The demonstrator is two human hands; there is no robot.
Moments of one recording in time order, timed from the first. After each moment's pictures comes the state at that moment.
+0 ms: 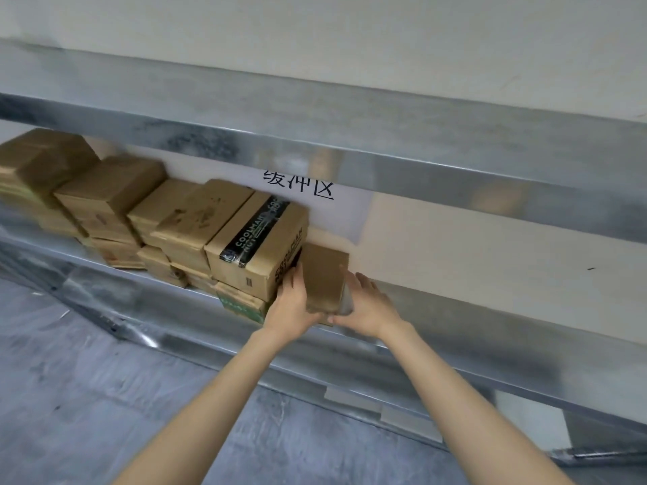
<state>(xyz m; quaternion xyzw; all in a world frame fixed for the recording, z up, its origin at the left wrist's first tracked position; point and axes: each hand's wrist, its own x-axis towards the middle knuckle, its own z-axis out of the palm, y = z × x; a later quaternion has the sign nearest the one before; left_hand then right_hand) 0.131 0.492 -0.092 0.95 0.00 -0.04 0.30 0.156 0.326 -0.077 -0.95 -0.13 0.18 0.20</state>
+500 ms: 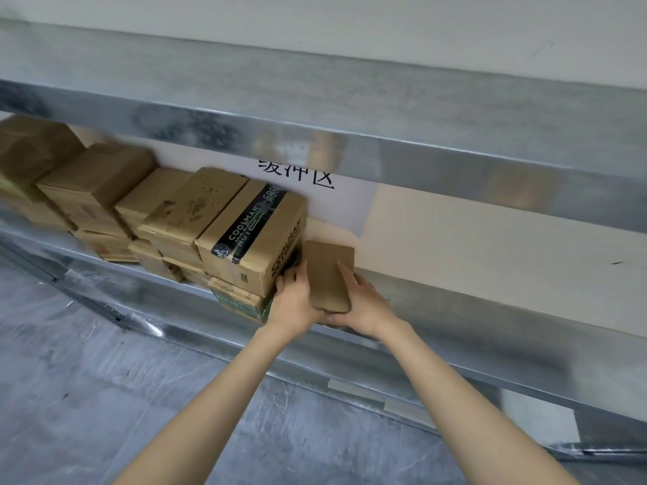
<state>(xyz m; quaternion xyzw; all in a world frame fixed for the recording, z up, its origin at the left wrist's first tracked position) 0.149 0.485 -0.113 0.96 0.03 -0.04 0.27 0.170 0.330 -0.110 -0.93 -0.13 0.21 0.28</state>
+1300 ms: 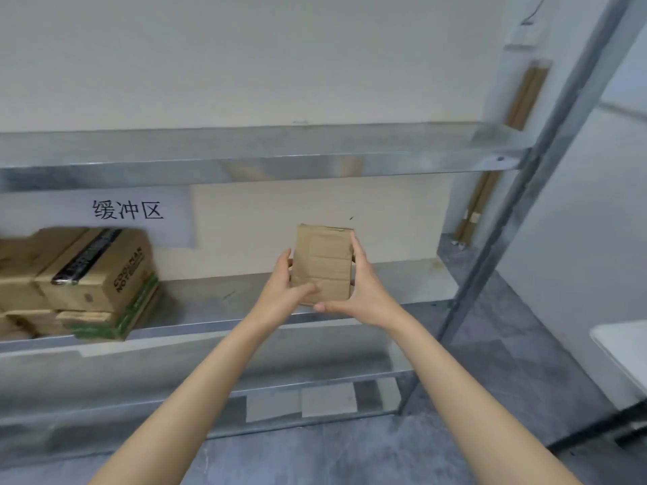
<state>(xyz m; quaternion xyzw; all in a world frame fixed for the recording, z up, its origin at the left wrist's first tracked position) -0.017 0.236 0.020 0.79 -0.15 -0.12 0.58 -0.058 0.063 0.014 -0.87 0.00 -0.03 0.50</state>
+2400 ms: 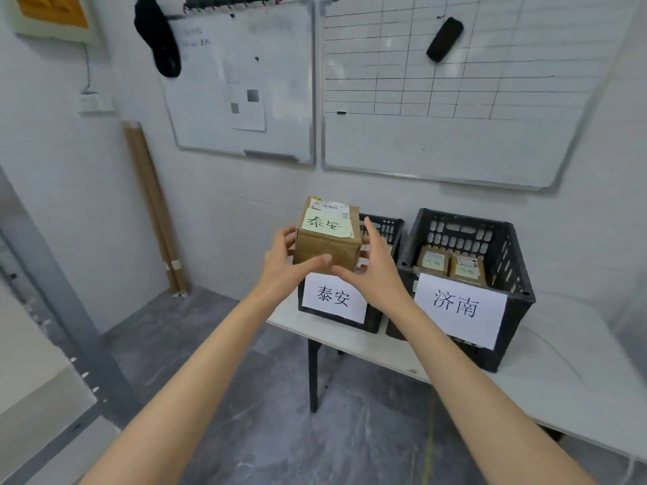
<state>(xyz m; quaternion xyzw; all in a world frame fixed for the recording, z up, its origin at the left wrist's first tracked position) -0.324 -0.286 0.112 0.56 -0.55 -0.29 0.54 -0.495 -0.338 0.101 -0.73 0.40 -0.43 0.34</state>
